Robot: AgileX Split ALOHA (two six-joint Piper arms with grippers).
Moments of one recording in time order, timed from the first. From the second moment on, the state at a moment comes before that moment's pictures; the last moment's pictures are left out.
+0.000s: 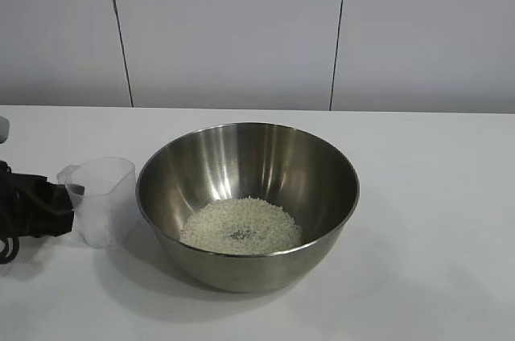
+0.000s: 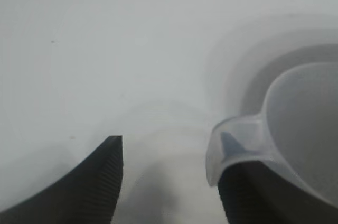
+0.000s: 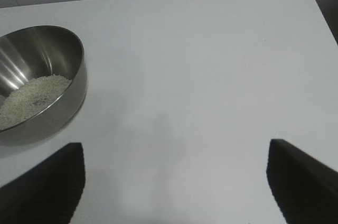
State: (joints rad) left arm -0.14 2.06 -0.32 0.20 -1.15 0.14; right arm -0.17 -0.02 -0.47 0.17 1.08 -0.11
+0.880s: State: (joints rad) left arm 0.00 1.42 -1.05 0.03 0.53 0.09; right arm -0.17 -0.02 -0.47 0.17 1.08 -0.11
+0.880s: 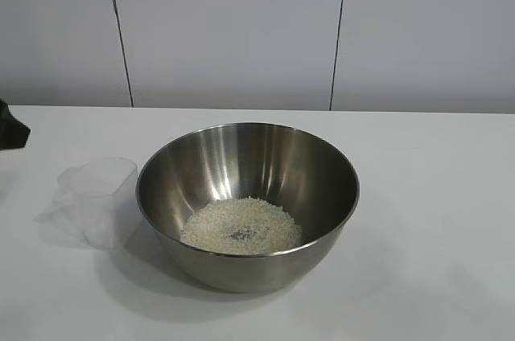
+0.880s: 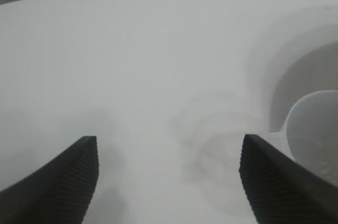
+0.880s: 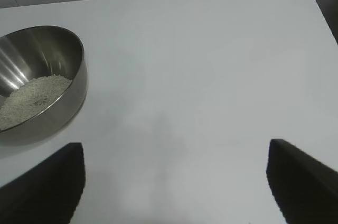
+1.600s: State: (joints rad) left arm 0.51 1.08 -1.18 -0.54 0.88 0.54; right arm -0.17 -0.02 -0.47 0.17 1.08 -0.11
